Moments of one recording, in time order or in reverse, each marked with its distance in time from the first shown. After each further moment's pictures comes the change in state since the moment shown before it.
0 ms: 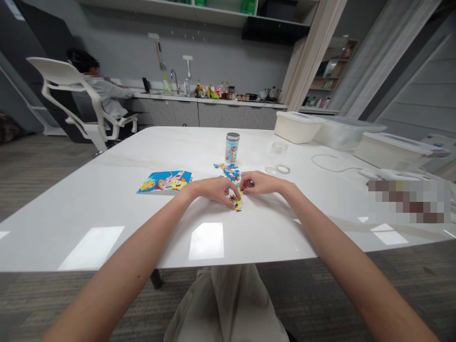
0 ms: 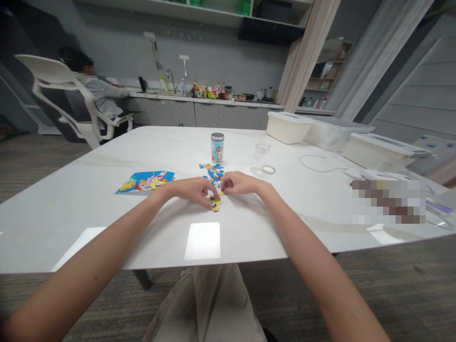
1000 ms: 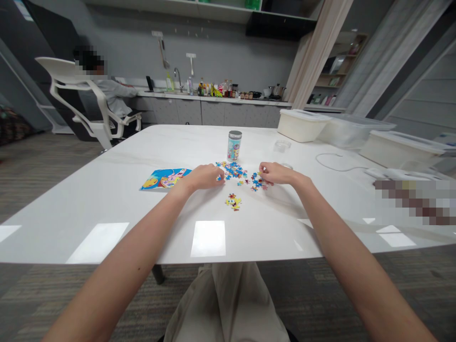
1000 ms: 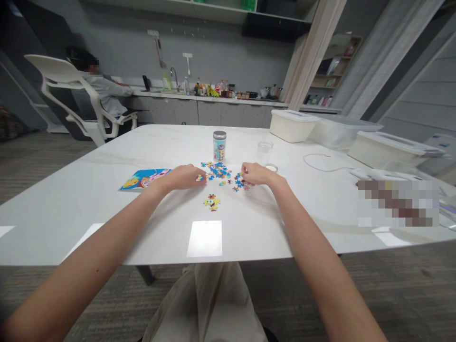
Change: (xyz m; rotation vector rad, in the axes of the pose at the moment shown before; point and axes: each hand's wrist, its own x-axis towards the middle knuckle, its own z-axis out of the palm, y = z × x) left_hand -0.012 -0.021 -0.007 0.508 0.233 -0.365; right_hand -0.018 0.012 -0.028 -0.059 0.058 0.499
